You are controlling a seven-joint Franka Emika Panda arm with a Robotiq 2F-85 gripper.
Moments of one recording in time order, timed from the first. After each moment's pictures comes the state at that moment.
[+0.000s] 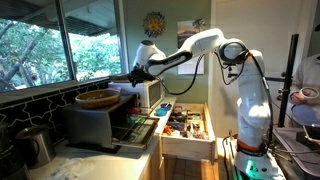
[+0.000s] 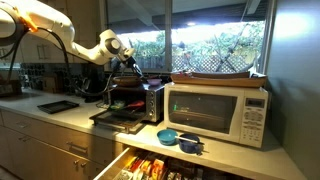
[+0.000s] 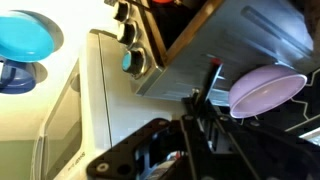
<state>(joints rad) 0.07 0.11 -0.06 -1.71 -0.50 2.41 1.23</state>
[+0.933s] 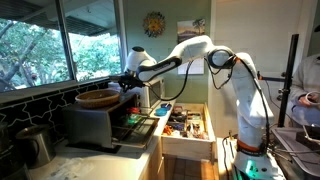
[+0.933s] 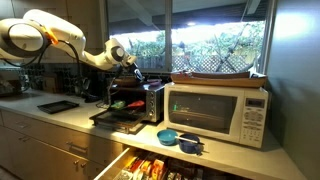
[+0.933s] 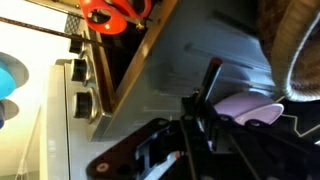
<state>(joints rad) 0.11 0.28 -0.06 -1.55 -0.45 2.42 1.32</state>
